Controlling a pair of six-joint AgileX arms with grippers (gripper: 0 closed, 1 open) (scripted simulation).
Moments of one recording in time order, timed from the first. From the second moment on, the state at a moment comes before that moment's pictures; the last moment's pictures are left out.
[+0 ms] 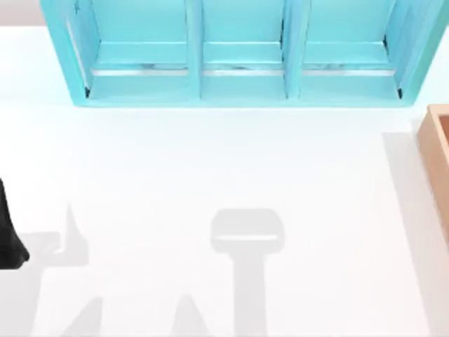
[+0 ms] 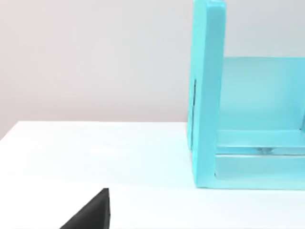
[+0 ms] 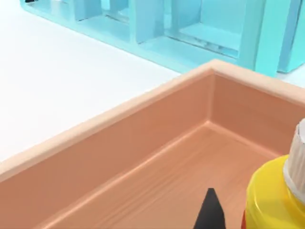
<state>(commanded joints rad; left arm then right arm) 0.00 0.00 0.00 0.00 0.00 0.00 -0.96 2.09 1.14 -1.44 -1.33 -2.39</state>
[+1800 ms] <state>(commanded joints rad) 0.00 0.00 0.00 0.00 0.00 0.00 -0.79 1.93 0.86 -0.43 -1.42 -1.48</state>
